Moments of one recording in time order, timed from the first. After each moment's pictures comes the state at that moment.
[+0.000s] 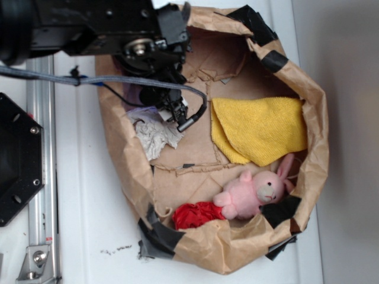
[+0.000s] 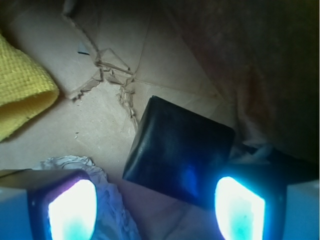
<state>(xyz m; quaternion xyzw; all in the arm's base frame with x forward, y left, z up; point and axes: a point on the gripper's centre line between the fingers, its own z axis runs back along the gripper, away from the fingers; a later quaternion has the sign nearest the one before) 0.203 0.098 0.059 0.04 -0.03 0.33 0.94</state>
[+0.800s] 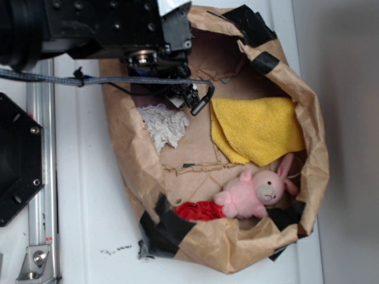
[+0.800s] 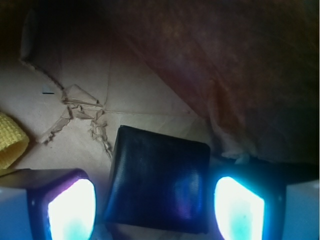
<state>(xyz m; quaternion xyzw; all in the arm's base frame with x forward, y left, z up) 0.208 0.112 0.053 0.09 -0.05 0.41 0.91</state>
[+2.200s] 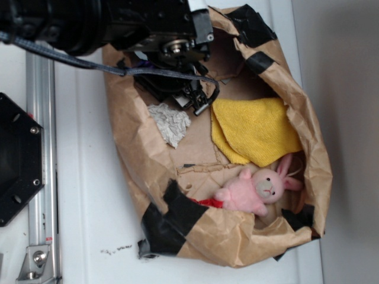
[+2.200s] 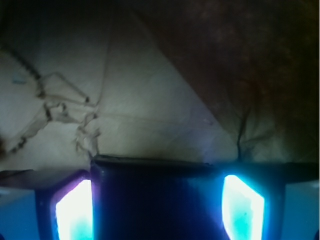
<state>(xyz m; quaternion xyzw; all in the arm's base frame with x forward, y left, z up) 0.220 0.104 0.023 0.05 0.01 0.34 0.94</state>
